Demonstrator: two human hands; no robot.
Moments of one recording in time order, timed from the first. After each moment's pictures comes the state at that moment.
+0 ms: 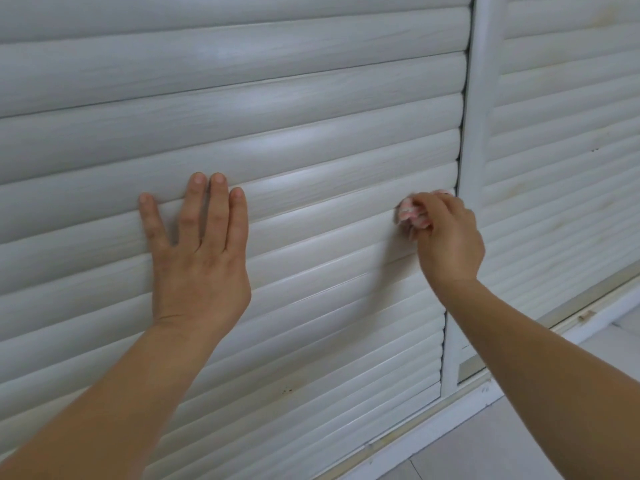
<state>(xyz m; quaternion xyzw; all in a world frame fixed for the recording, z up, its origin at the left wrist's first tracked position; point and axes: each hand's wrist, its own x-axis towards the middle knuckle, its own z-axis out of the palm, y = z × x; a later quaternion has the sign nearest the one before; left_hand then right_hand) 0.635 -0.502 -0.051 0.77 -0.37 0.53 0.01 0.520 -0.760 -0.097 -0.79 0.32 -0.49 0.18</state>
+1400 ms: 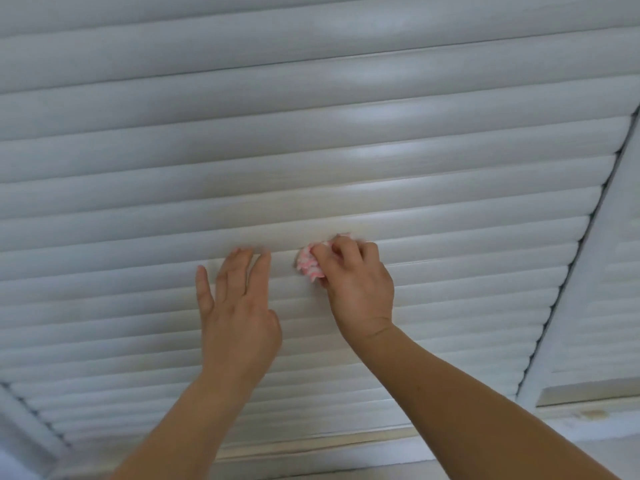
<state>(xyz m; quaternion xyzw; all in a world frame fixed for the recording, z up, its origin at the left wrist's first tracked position) 0.585 -0.387 -0.132 0.89 -0.20 0.40 0.12 0.588 -0.544 -0.140 -0.86 0.02 -0.50 0.08</state>
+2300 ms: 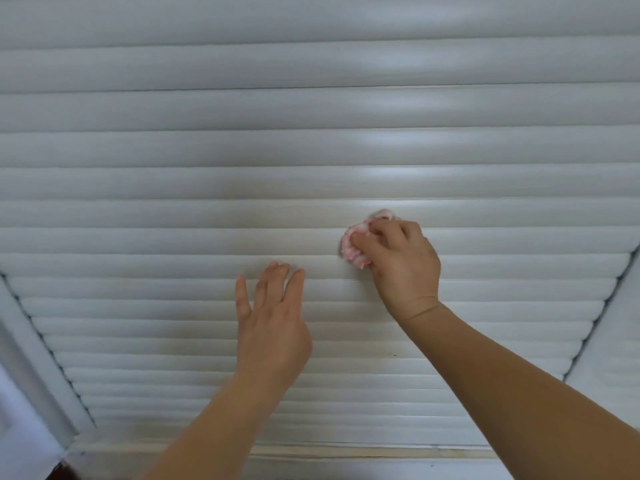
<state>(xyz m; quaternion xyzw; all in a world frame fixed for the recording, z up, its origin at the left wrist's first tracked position) 0.576 -0.361 -0.138 0.92 -0.18 0.32 0.14 0.594 -0.545 -0.098 -0.83 -0.05 -0.56 -0.01</state>
